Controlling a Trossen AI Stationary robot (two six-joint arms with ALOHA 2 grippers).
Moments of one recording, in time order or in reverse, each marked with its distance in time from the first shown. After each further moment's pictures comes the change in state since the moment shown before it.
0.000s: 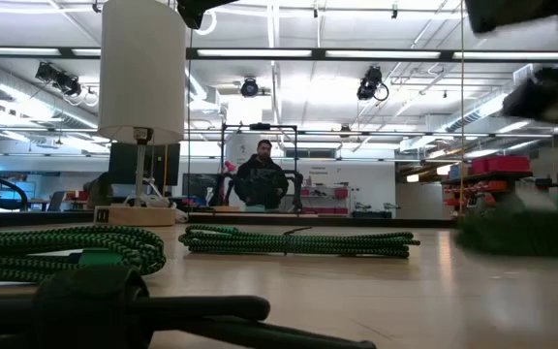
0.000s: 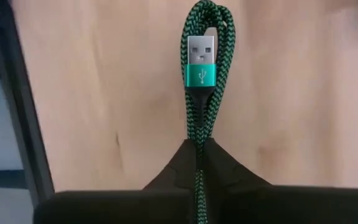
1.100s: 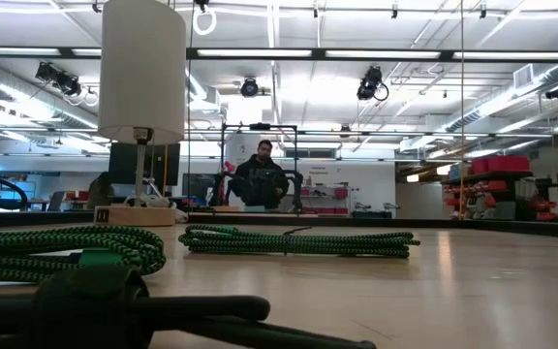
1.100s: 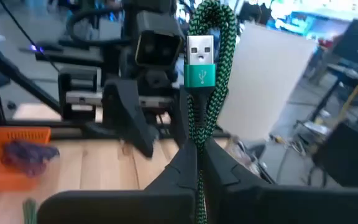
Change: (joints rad) left arm 0.000 0.000 0.000 0.219 0.038 0.002; right arm -0.208 -0.460 0.001 0.641 0.739 -0.894
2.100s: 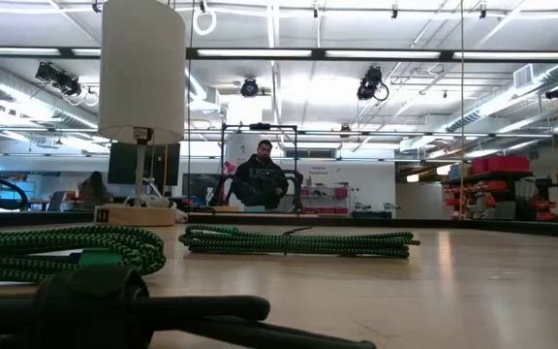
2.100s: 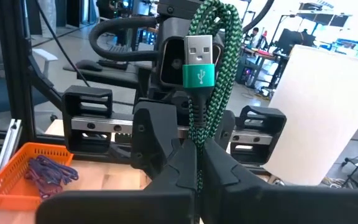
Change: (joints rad) left arm 0.000 0.000 0.000 0.034 0.024 0.061; right arm -0.157 0.117 0.000 0.264 -0.332 -0.132
